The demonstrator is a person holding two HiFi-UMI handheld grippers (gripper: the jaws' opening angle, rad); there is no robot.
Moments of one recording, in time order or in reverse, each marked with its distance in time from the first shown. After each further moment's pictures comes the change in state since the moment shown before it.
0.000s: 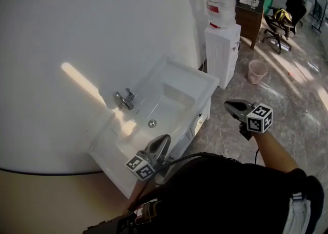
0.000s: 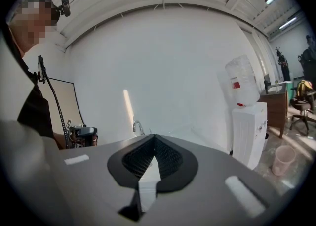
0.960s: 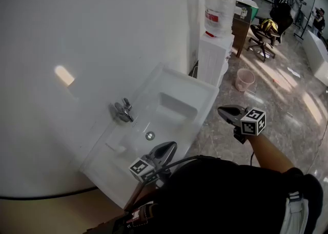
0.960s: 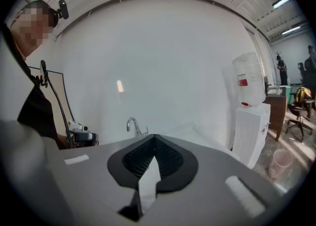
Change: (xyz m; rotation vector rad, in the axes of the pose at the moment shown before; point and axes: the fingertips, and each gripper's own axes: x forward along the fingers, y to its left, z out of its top) left arm -0.011 0.088 0.003 -0.061 0.060 -0.190; right arm 0.109 0.019 0.015 -0.023 0.081 -0.070
